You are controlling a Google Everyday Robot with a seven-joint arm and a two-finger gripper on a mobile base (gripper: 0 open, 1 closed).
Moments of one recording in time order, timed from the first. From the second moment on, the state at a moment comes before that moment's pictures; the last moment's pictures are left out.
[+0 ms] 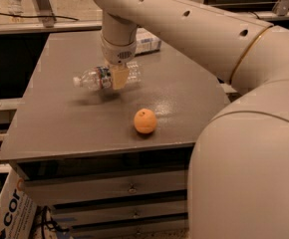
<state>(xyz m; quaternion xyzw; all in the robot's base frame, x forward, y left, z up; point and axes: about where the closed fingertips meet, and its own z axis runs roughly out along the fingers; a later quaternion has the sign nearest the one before) 0.653 0.077 0.840 -0.83 0.53 -0.04 0.14</state>
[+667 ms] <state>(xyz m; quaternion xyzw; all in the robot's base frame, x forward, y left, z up) 0.651 0.073 0.833 -0.84 0.53 -0.04 0.12</state>
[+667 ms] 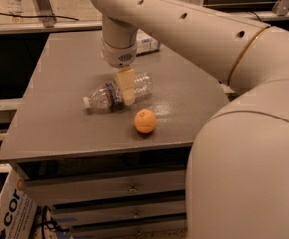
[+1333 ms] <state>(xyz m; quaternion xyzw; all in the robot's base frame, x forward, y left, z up) 0.651 0.069 0.837 -0.84 0.53 -0.03 0.13</state>
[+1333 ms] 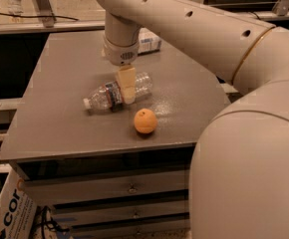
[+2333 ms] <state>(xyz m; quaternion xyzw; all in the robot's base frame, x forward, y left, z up) 0.638 0.027 0.851 -0.79 0.57 0.08 0.22</state>
